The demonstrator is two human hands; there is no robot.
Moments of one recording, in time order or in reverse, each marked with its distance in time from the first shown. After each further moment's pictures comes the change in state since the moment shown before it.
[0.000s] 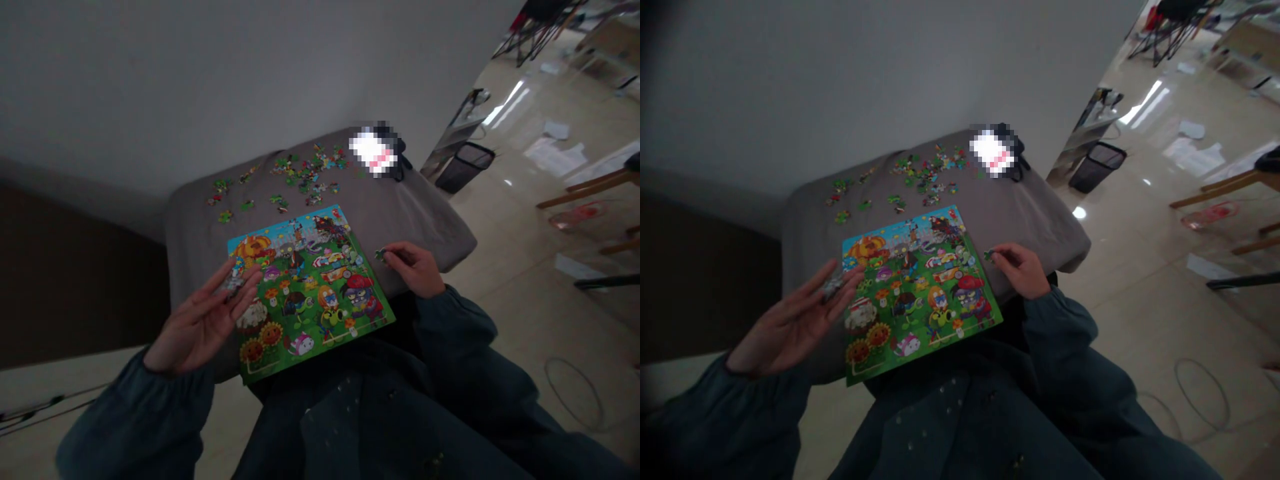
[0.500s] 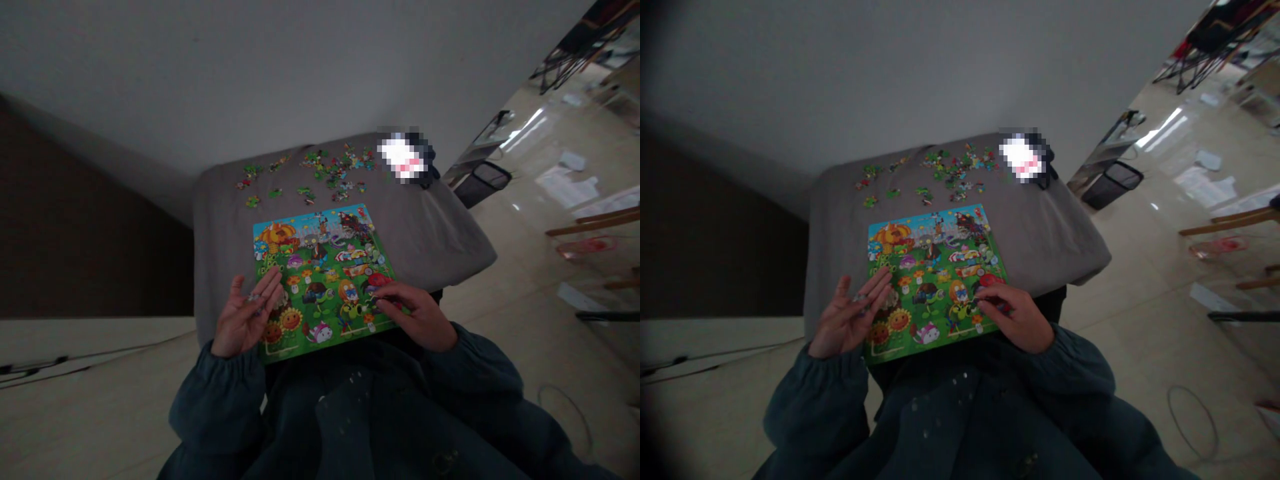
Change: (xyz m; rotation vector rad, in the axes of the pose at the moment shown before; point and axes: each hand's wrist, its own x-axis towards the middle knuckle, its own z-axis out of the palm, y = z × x) left_hand -0.004 -0.070 -0.025 -0.238 -0.048 0.157; right_hand -0.063 -0.064 0.045 -0.211 -0.334 -0.169
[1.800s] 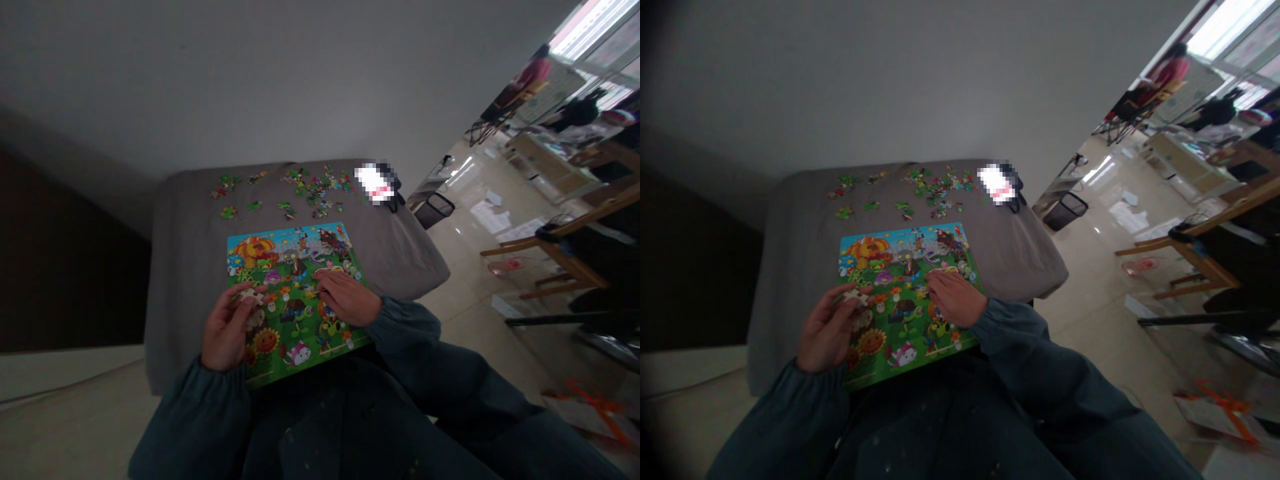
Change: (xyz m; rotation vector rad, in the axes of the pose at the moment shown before) left_hand 0.025 -0.028 0.007 0.132 0.152 0.211; right_hand 0.081 0.008 0.037 -0.596 -0.399 -0.274
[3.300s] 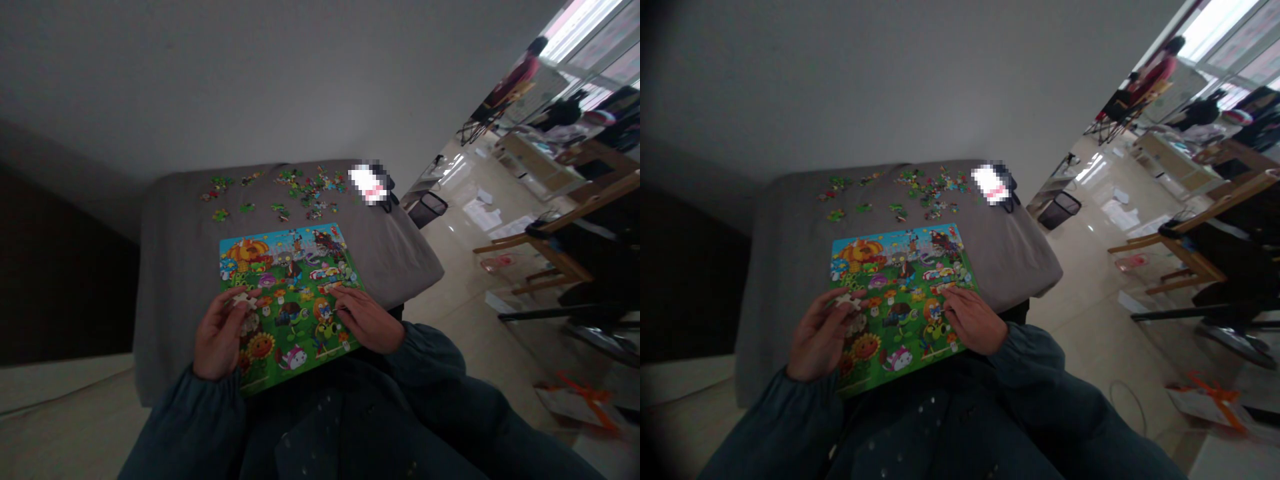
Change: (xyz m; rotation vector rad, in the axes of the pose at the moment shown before) left_hand 0.001 -0.001 0.000 0.046 0.019 0.011; right_hand -0.057 -0.012 -0.007 0.118 0.042 0.166
